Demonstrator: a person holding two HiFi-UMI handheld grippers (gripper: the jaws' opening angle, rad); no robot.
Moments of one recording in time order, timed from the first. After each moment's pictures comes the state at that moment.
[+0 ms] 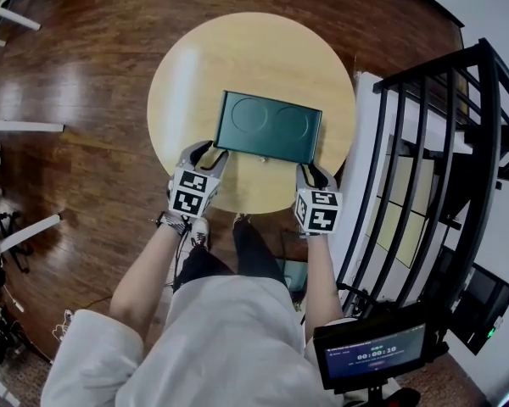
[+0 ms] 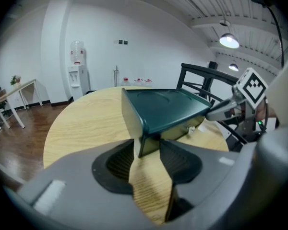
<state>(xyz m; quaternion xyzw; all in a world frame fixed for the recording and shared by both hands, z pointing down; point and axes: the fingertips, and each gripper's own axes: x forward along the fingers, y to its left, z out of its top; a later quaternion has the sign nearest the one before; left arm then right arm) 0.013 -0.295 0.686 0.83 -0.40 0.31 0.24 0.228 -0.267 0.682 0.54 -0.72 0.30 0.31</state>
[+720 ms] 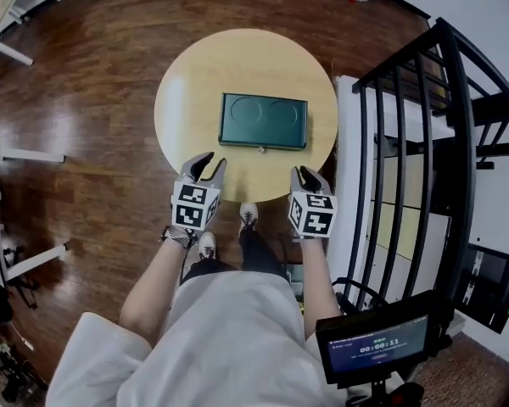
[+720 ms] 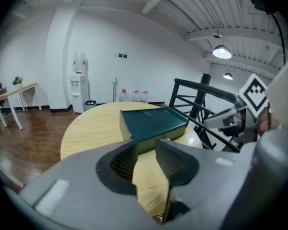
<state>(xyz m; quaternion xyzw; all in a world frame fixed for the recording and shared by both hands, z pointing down) 0.008 -0.270 0.628 0.85 -0.41 0.25 0.21 0.207 -0.230 0.624 0.60 -0.70 0.29 0.25</state>
